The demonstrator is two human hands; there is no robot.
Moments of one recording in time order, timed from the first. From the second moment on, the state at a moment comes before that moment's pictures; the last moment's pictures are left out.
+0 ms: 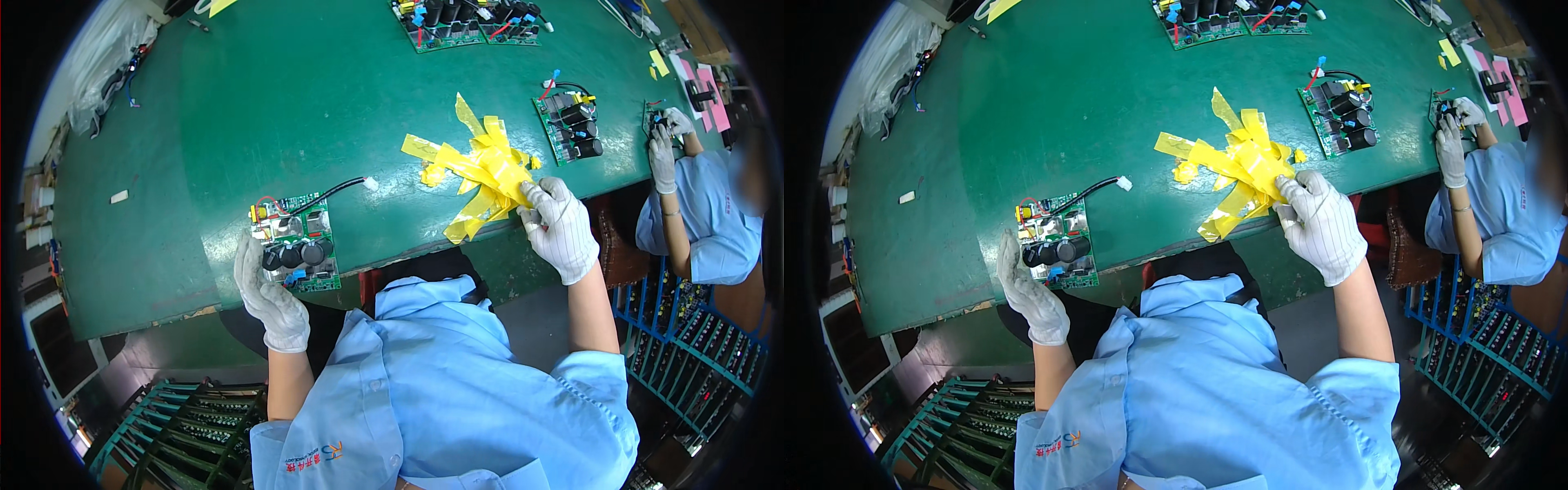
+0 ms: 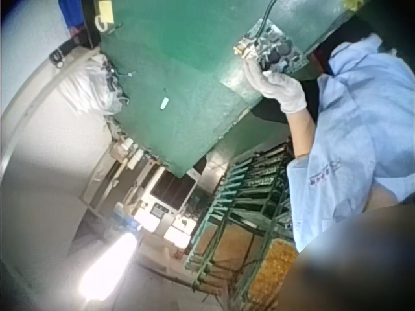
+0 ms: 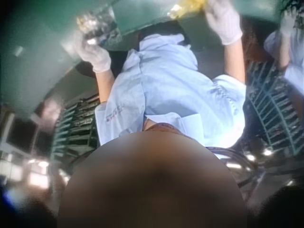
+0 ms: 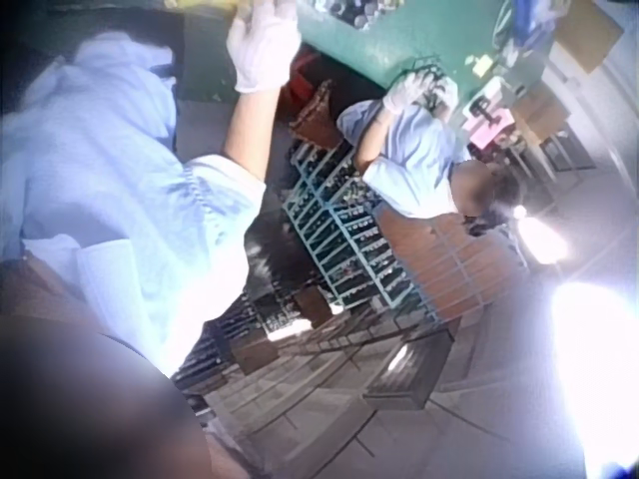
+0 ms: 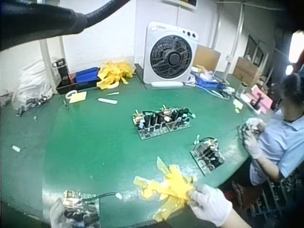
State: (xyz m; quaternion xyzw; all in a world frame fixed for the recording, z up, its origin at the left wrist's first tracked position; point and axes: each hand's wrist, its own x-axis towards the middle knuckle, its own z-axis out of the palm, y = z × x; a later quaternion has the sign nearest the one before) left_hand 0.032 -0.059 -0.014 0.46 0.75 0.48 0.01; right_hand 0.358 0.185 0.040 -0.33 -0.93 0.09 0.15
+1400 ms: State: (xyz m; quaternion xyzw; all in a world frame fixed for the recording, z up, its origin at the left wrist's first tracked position) left_hand -0.009 -0.055 0.024 0.08 0.37 0.80 0.46; right_hand 0.247 0.086 0.020 -0.28 -0.84 0.44 0.17
